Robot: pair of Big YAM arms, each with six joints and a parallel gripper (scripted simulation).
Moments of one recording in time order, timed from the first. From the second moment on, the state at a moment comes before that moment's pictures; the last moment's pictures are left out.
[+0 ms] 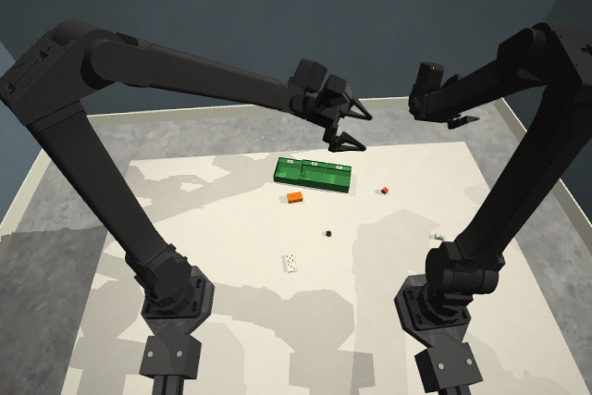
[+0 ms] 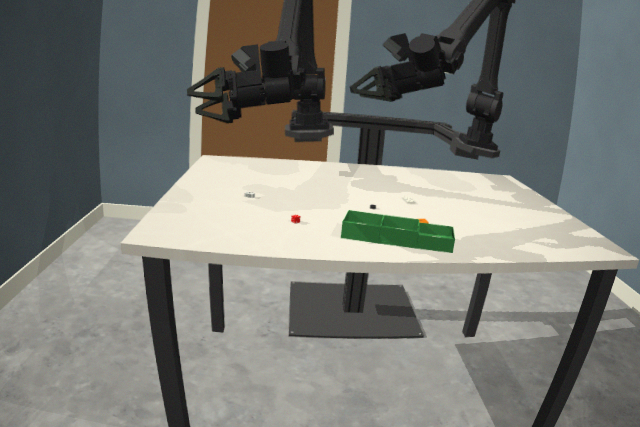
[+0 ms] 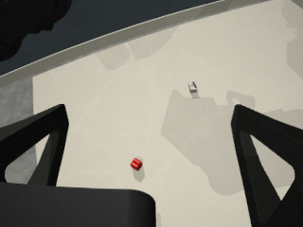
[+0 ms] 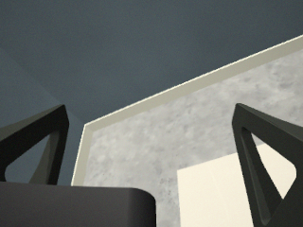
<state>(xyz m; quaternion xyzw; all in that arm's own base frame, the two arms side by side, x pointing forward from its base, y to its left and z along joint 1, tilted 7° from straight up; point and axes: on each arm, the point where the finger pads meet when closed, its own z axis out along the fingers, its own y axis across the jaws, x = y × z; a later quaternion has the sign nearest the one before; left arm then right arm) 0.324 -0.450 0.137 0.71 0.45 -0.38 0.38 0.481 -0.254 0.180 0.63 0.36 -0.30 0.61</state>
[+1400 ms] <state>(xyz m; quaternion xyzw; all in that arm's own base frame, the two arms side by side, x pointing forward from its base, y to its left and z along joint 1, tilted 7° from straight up) 0.324 -0.450 0.137 0.71 0.45 -0.38 0.38 0.494 -0.247 0.183 0.62 0.44 -0.25 0.60</state>
